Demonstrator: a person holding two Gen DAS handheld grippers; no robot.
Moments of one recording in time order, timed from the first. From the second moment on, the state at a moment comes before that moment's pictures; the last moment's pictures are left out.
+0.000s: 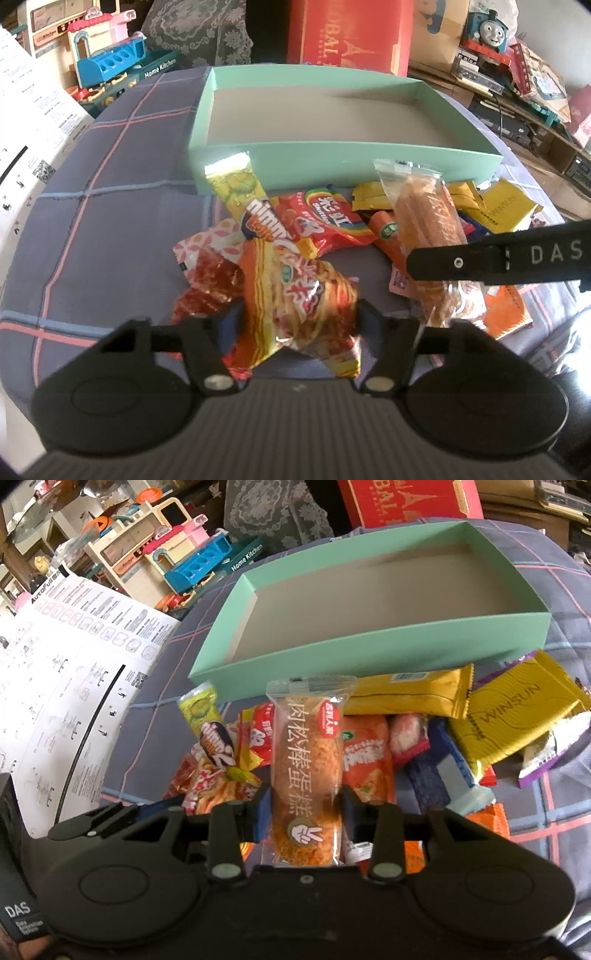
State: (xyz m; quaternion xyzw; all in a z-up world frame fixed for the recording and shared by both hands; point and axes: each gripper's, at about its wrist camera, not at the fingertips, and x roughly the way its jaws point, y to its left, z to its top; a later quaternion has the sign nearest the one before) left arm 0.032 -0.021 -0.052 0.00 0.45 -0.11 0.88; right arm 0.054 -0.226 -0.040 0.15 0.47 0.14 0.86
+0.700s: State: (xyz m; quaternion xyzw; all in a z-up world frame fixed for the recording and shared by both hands) left arm 0.069 0.008 0.029 -0.04 0.38 -0.13 0.91; right arm 0.073 -0.267 0.005 0.16 0.40 0.12 0.89
